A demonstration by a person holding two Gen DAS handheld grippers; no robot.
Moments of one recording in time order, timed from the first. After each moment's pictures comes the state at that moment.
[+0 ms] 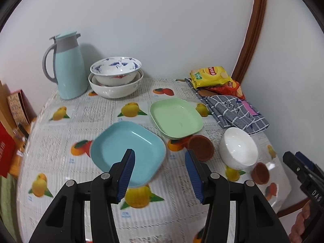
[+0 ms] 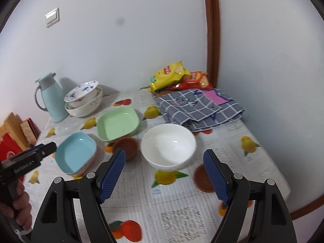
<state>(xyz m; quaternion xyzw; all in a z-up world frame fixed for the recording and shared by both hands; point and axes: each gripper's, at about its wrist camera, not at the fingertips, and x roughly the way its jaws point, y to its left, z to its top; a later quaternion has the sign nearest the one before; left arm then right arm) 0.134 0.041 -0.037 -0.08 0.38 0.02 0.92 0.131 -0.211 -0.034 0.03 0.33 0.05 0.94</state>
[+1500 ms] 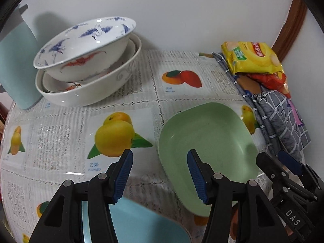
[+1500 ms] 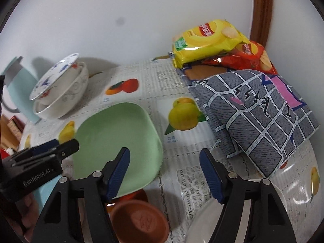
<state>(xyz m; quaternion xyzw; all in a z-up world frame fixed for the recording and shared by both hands) 0.351 0.065 -0.135 -0.08 0.51 0.03 0.86 0.355 -0.116 -0.130 0.01 0.45 0.07 0.89</state>
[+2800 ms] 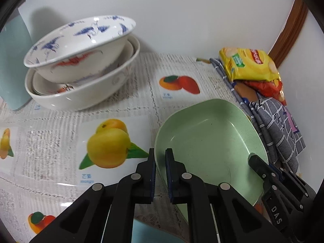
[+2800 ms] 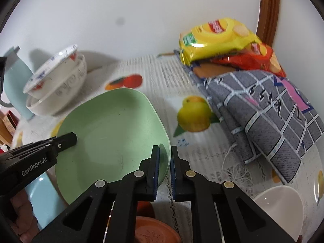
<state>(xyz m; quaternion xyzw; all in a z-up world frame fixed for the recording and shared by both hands) 0.356 0.073 -0.138 -0.10 0.48 0.01 0.87 0.360 -0.091 -0.148 0.00 0.43 0.07 0.90</state>
